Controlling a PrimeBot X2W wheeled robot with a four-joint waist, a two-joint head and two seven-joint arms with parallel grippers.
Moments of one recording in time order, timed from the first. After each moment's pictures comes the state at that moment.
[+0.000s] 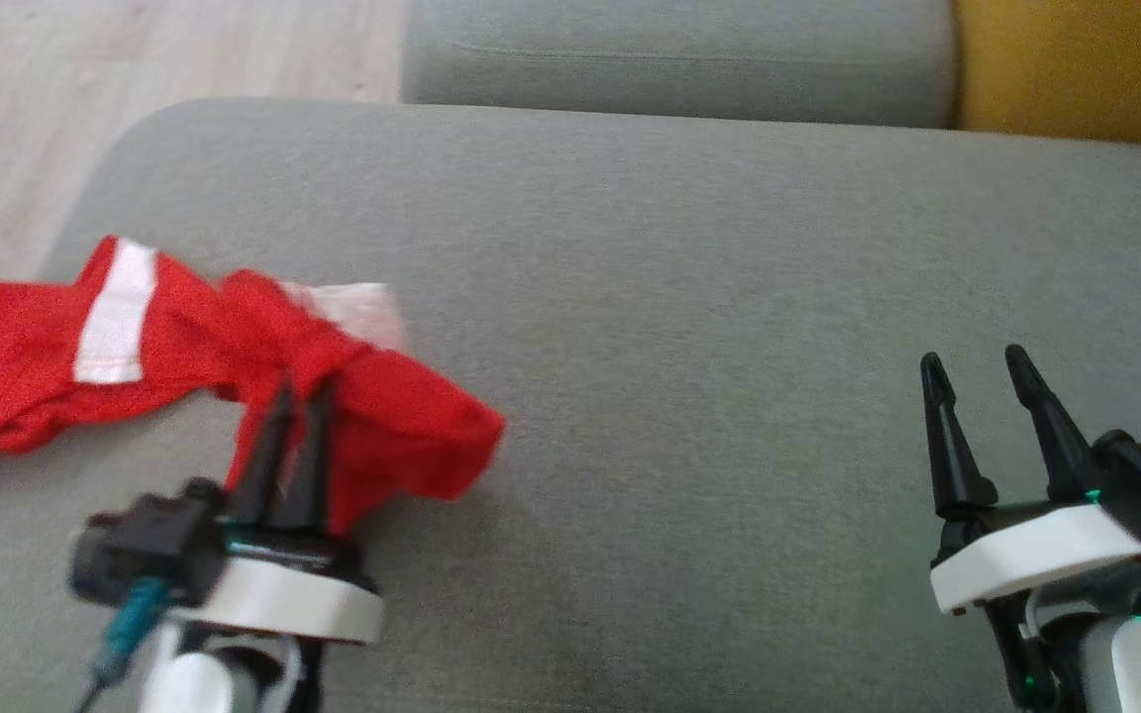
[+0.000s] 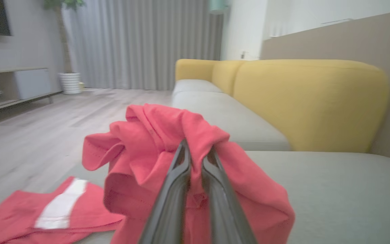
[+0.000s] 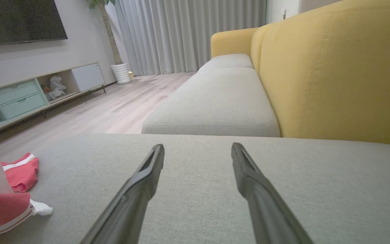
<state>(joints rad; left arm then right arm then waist) 0.04 0.10 -0.14 -0.14 -0.14 0.00 -0.15 0.04 -0.05 0.00 -0.13 0.17 0.12 0.10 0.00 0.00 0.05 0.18</state>
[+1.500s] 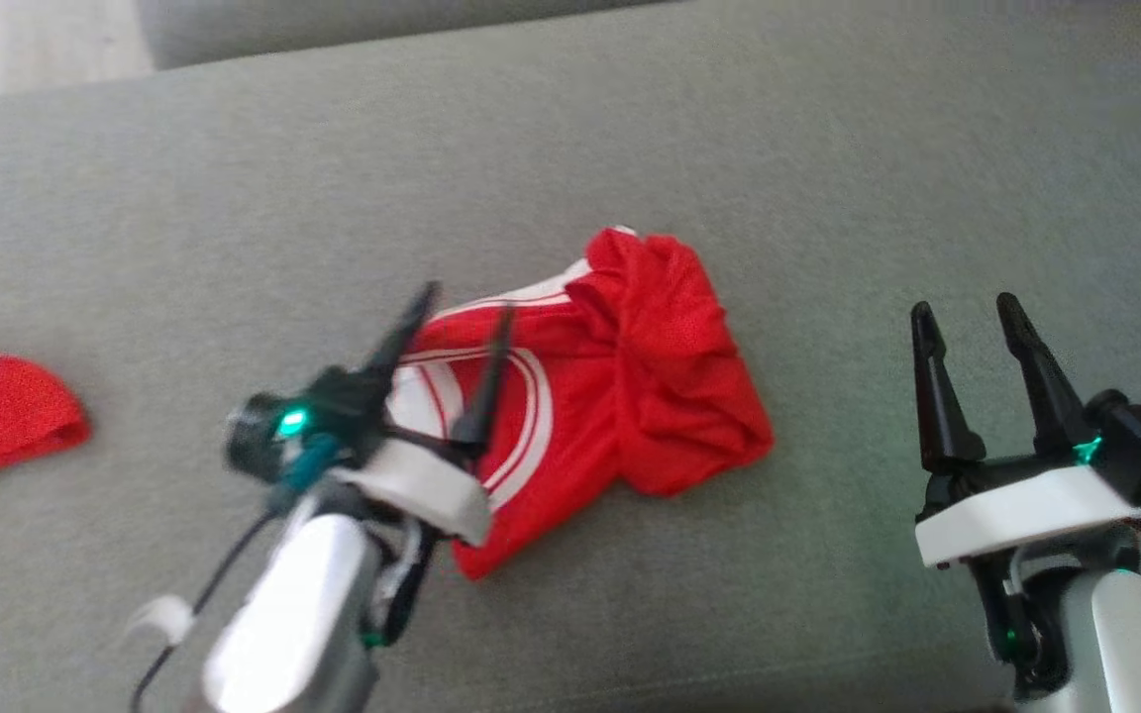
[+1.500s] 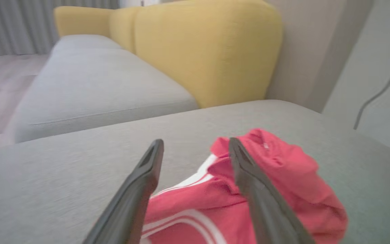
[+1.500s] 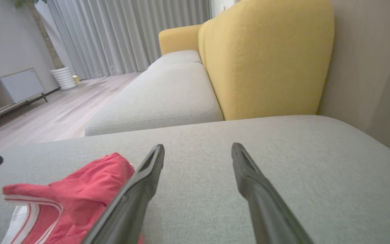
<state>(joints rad) -0.33 0.08 -0.48 0.31 -0.23 0.03 -0.25 -0.05 -0.05 0.02 -0.08 0.18 0.12 0.04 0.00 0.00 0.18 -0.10</state>
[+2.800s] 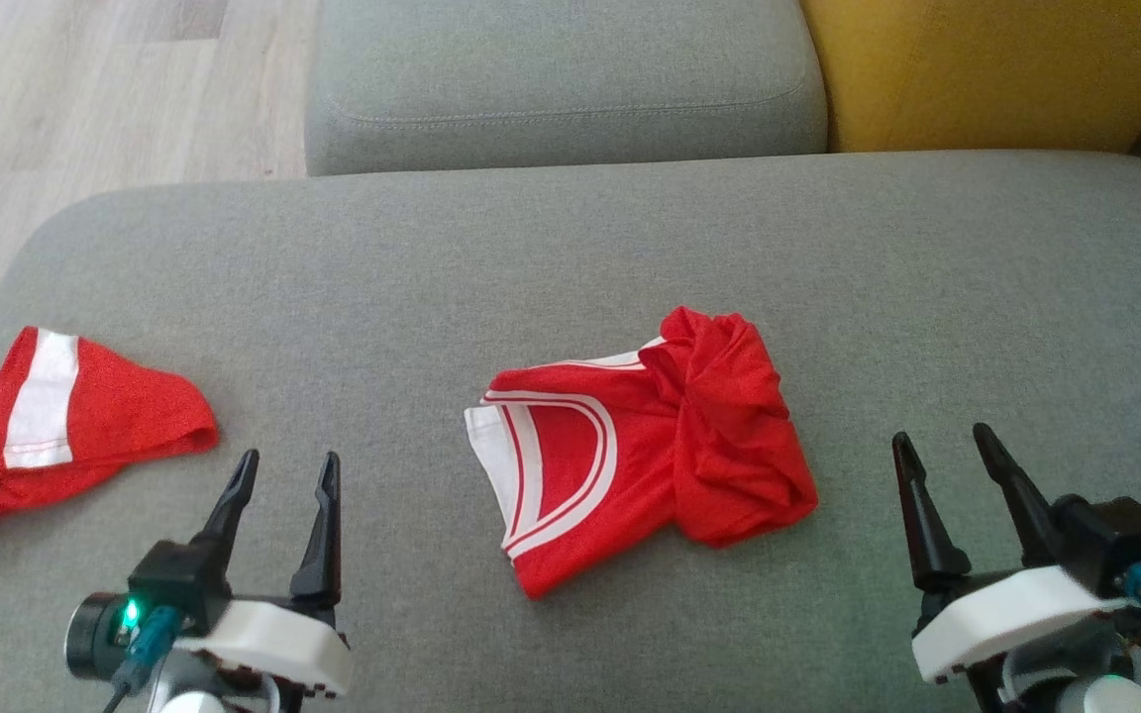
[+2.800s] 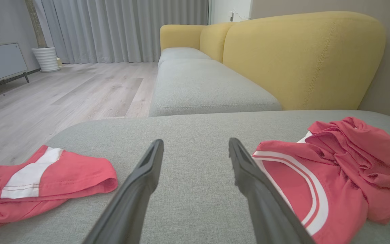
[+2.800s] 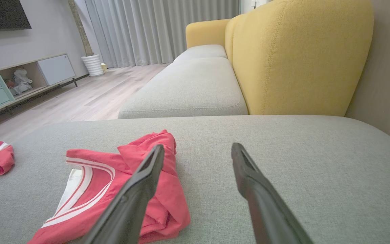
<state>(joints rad) 0.05 0.22 -0.28 0.11 -0.26 0.12 -0.23 0.14 -0.04 0.03 -0.10 0.14 0.12 0.10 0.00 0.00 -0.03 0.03</state>
